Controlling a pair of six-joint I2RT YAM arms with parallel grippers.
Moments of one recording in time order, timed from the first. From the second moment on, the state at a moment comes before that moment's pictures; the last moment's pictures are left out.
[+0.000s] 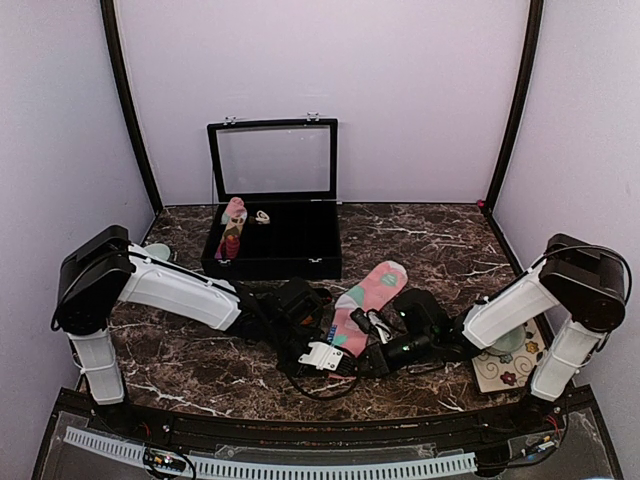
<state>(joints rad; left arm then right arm) -1.05 1.87 1.05 -0.22 0.31 0.95 0.94 1.69 0.53 0.44 -0.58 0.61</state>
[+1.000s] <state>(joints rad) -0.88 2.17 1.41 -0.82 0.90 0.72 1.26 1.42 0.42 0.33 -0.13 -0.02</state>
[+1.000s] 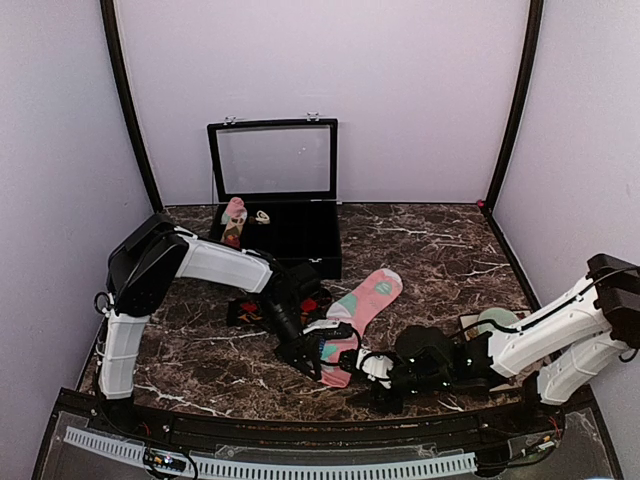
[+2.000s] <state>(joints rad) -0.87 2.19 1.46 -0.92 0.94 0.72 1.32 1.62 0.56 0.36 0.11 -0.16</state>
